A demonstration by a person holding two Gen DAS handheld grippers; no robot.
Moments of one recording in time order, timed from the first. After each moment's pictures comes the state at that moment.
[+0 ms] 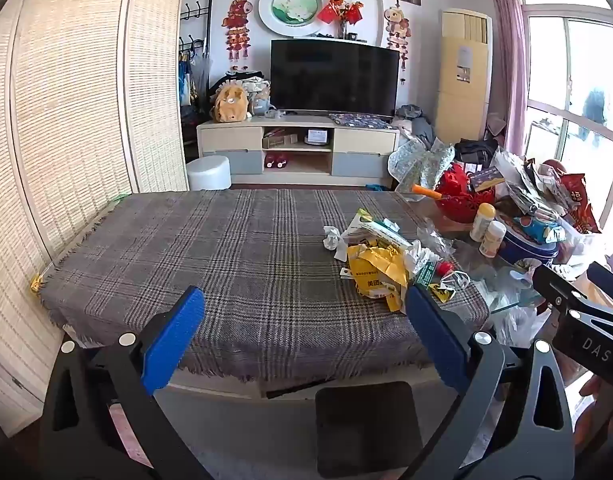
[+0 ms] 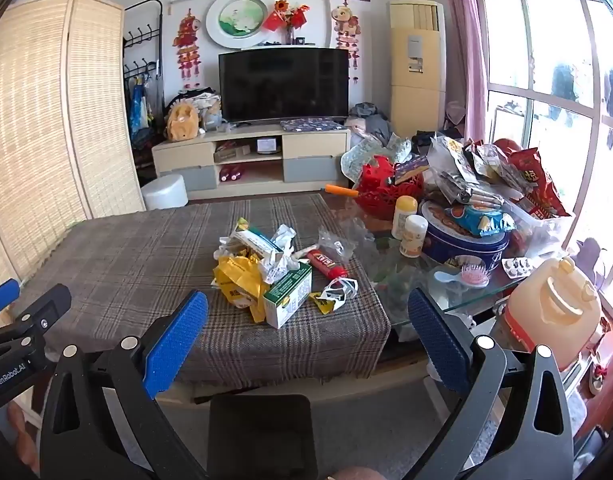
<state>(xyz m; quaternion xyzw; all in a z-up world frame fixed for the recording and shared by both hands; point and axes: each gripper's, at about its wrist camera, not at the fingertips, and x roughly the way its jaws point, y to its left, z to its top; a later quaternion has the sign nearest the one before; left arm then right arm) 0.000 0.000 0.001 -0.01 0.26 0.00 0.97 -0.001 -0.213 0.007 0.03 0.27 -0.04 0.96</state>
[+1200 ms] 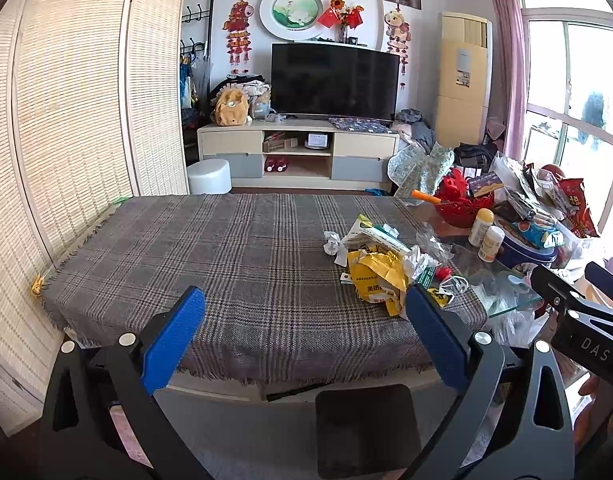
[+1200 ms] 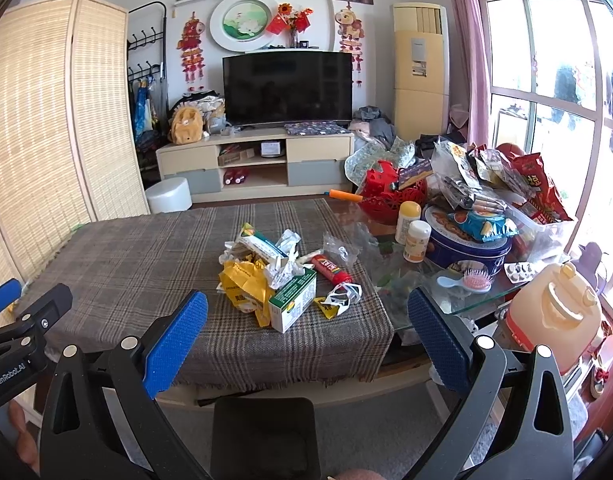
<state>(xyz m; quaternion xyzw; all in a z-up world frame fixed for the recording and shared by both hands) -0.002 0.004 0.010 -0.01 0.25 0.00 0.97 -0.002 -0.210 0.012 0.03 0.26 -0.03 0.97</state>
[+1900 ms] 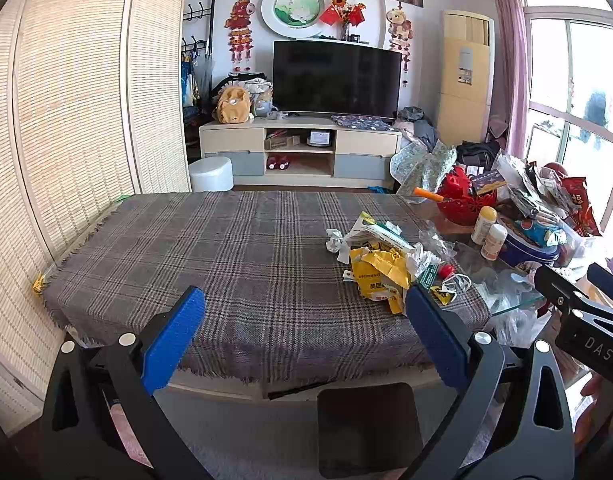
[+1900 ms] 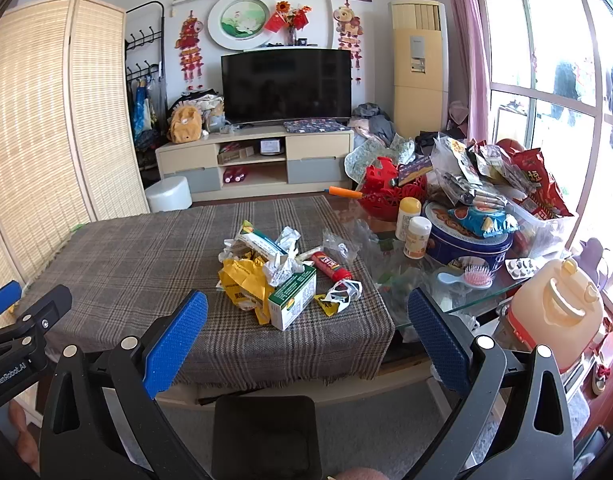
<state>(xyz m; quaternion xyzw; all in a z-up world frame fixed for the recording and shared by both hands) -0.001 0.004 0.007 -0.01 0.26 0.00 0.97 -0.002 -0.212 0.008 0.04 0.26 -0.03 0.96</state>
